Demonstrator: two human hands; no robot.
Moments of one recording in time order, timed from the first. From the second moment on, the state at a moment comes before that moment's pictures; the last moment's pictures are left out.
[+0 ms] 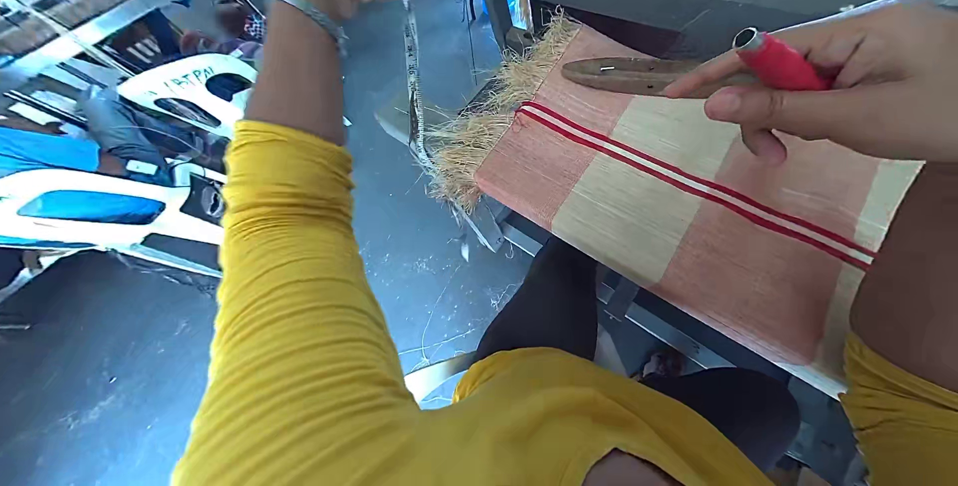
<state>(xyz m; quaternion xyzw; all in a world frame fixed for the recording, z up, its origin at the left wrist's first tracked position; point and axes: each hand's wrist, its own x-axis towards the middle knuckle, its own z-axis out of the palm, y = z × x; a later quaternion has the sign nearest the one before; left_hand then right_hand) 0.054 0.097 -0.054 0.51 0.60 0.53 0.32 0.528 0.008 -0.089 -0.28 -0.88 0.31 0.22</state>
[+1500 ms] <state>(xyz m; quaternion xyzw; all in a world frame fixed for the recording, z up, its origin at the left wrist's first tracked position) 0.105 0.022 -0.198 0.65 0.71 0.25 0.11 0.532 0.116 -0.193 -0.56 -0.81 0.03 0.18</state>
